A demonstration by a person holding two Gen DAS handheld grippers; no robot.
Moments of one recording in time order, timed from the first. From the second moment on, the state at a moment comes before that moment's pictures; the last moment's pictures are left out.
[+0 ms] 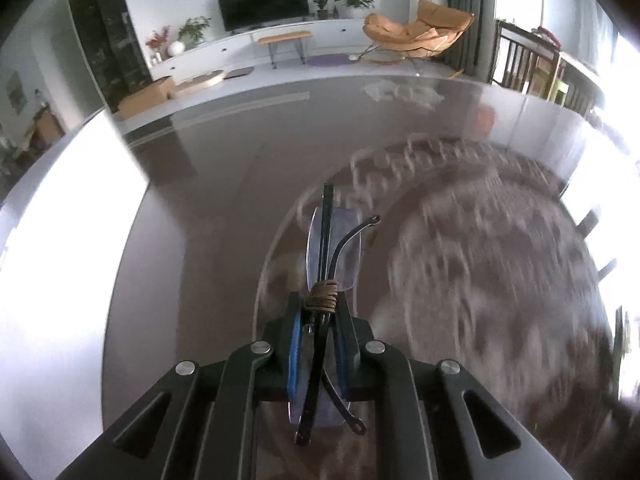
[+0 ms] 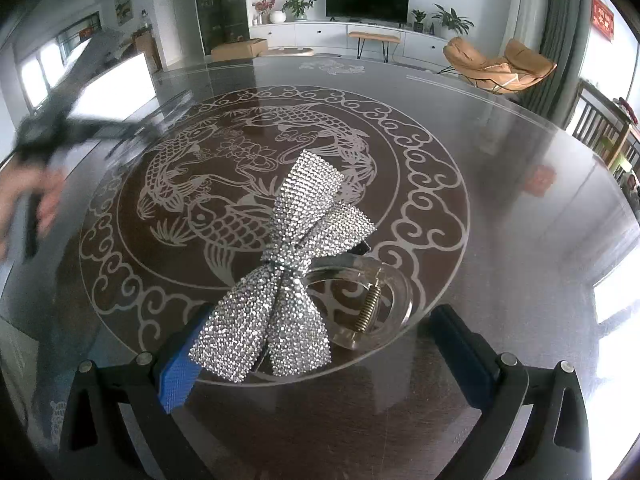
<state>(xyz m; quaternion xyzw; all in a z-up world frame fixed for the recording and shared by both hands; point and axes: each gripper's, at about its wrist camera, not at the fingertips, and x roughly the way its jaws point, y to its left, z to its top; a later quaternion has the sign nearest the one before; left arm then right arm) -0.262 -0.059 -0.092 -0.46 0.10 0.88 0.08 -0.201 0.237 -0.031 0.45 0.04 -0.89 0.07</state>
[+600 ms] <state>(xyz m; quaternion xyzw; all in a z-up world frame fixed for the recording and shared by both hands) -0.131 -0.060 -0.086 -0.46 0.06 0.88 0.08 -0.201 0.236 -0.031 0.45 0.04 -0.89 0.07</state>
